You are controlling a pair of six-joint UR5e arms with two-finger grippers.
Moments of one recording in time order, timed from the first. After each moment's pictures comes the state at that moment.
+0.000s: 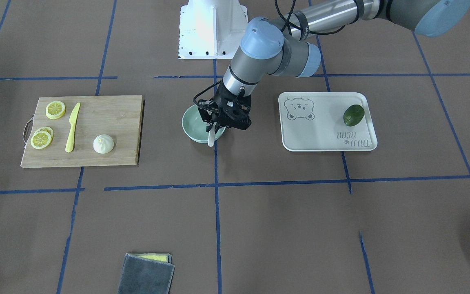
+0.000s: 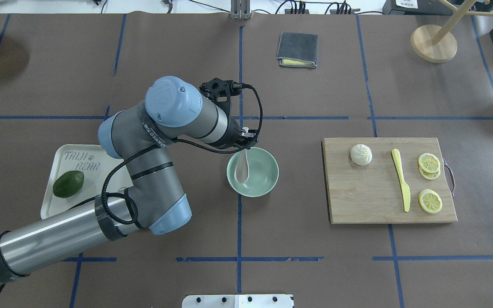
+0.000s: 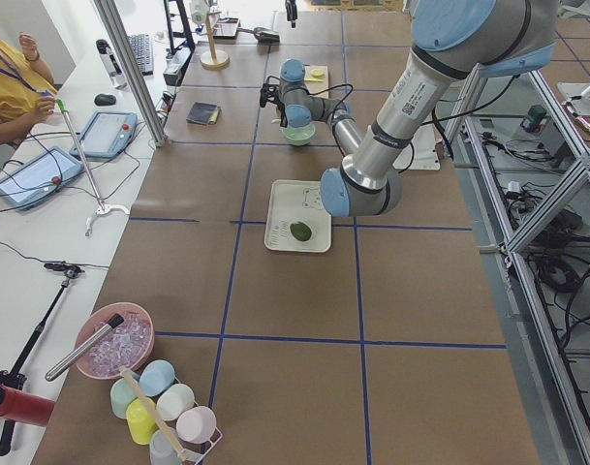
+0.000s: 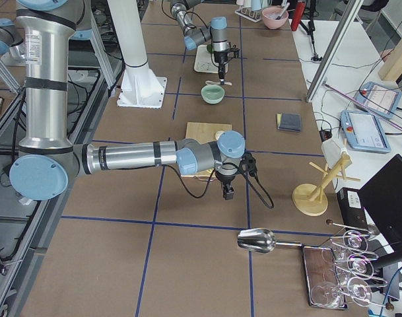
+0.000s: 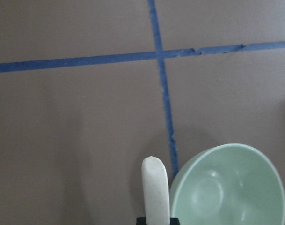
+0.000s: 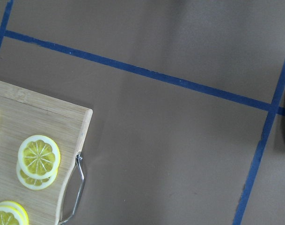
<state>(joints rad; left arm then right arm) -0.54 -2.36 -1.47 -2.06 -1.90 -1.23 1.35 -1.64 1.73 -1.41 2.40 0.06</state>
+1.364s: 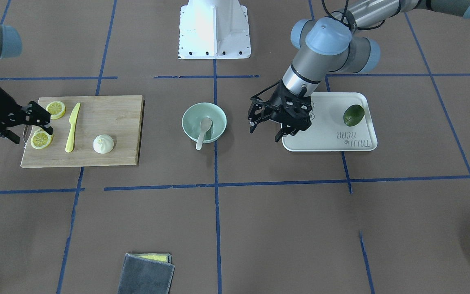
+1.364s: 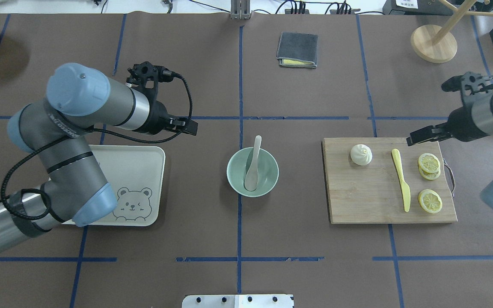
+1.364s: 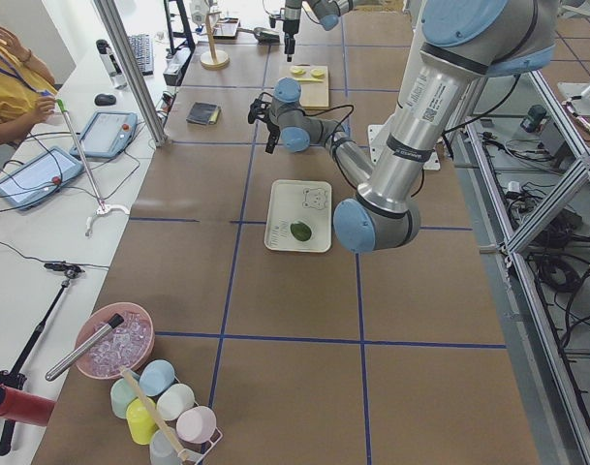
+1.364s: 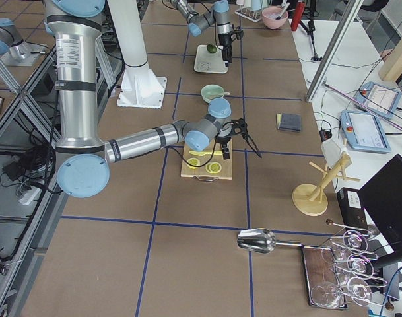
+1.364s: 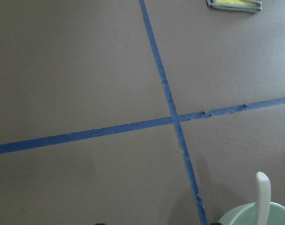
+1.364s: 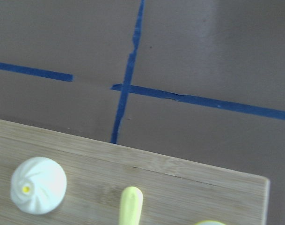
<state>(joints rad) -0.67 -2.04 -1.74 -2.04 -1.94 -0.98 0.90 -1.54 1.80 -1.03 2.14 0.82</state>
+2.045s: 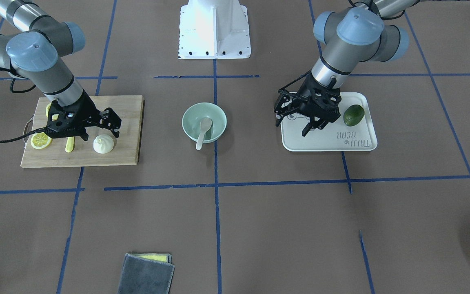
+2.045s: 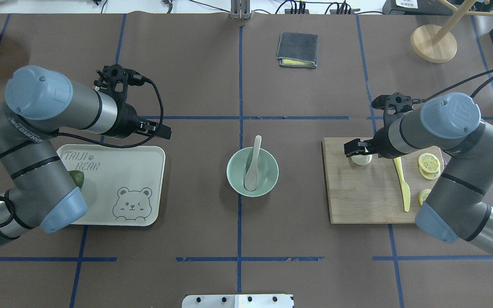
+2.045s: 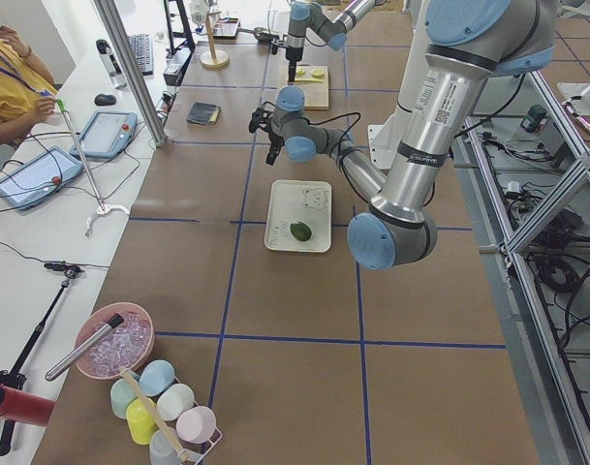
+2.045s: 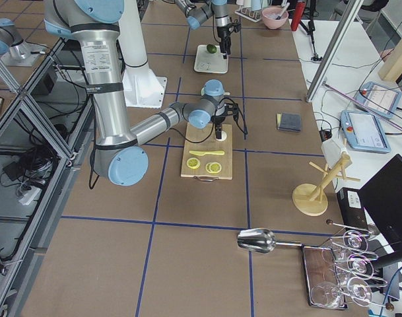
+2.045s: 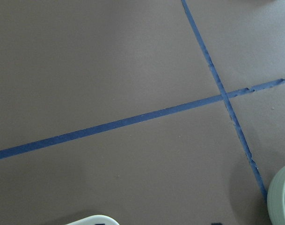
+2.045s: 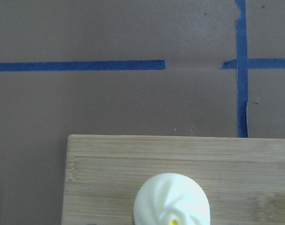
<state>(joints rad) -0.69 -1.96 -1.80 -2.03 -1.94 -0.93 0.70 -1.39 1.79 -1.15 1.95 1.10</state>
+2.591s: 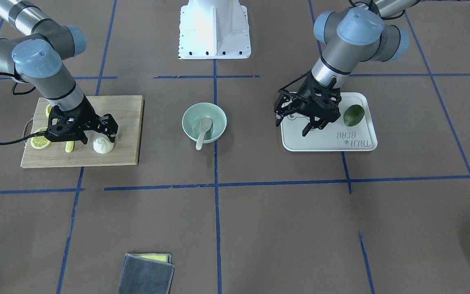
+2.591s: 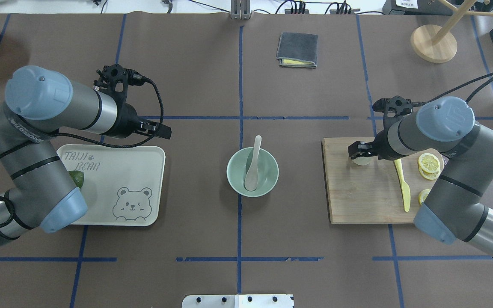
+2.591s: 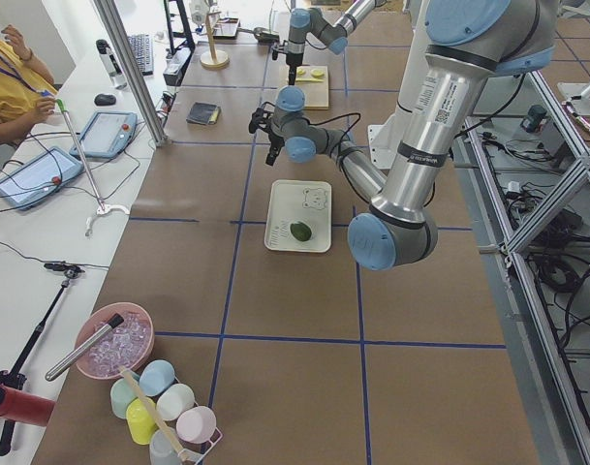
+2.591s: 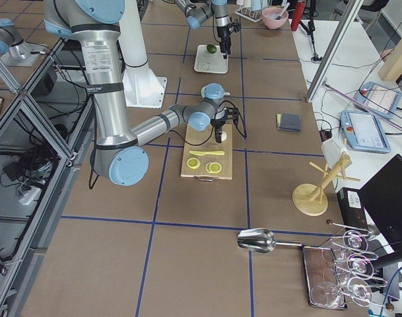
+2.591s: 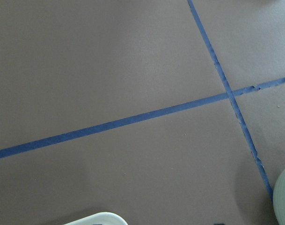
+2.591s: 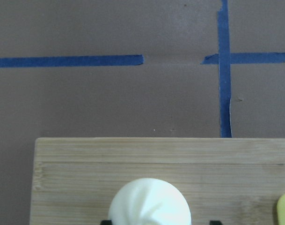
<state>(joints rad) -0.69 -1.96 -1.80 -2.03 -1.94 -0.93 0.69 -1.39 1.76 -1.16 1.93 1.10</state>
